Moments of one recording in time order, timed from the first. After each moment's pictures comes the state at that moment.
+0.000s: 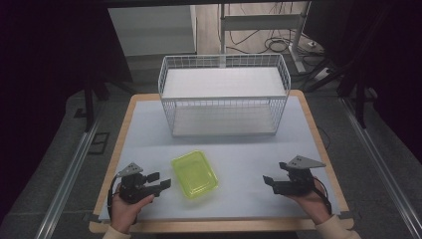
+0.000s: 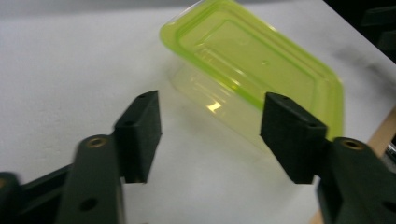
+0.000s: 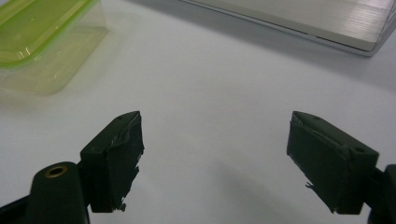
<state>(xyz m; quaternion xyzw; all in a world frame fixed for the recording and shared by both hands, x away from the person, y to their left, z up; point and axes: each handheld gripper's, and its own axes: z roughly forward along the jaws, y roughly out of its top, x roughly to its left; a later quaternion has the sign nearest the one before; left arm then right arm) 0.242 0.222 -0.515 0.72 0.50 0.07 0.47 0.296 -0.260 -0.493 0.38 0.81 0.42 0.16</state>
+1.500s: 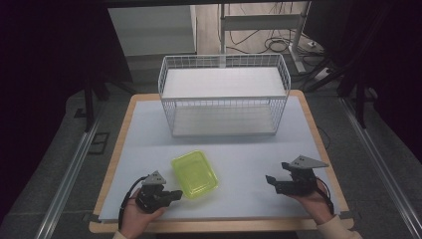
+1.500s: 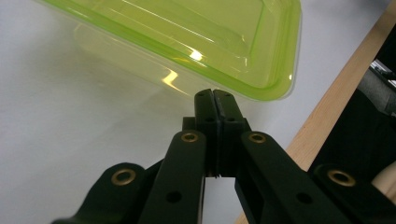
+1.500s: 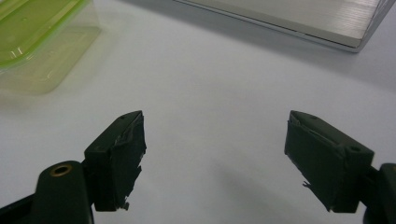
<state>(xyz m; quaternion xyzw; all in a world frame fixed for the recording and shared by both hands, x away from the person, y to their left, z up) 0.232 0.173 -0.519 0.81 0.42 0.02 0.40 0.296 -0.267 -0.493 0.38 0.81 0.42 0.17</state>
